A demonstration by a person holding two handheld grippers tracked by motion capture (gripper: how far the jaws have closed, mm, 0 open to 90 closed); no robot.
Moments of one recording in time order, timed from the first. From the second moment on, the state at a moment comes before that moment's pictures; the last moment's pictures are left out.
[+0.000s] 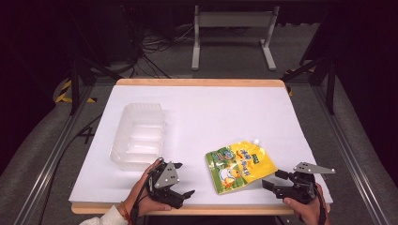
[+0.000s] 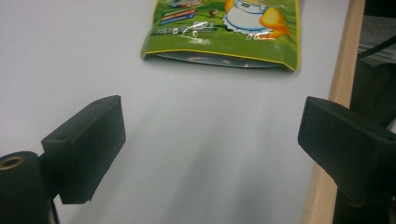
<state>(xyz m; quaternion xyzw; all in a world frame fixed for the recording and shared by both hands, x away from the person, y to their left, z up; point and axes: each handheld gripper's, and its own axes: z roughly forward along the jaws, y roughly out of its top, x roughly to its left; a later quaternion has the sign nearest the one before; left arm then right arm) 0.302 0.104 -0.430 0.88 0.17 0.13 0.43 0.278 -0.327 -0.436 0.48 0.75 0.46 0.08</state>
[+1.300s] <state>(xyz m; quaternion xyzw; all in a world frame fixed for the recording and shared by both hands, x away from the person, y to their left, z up) 0.310 0.105 -0.434 0.88 0.17 0.09 0.44 0.314 -0.287 -0.443 0.51 0.70 0.50 0.06</state>
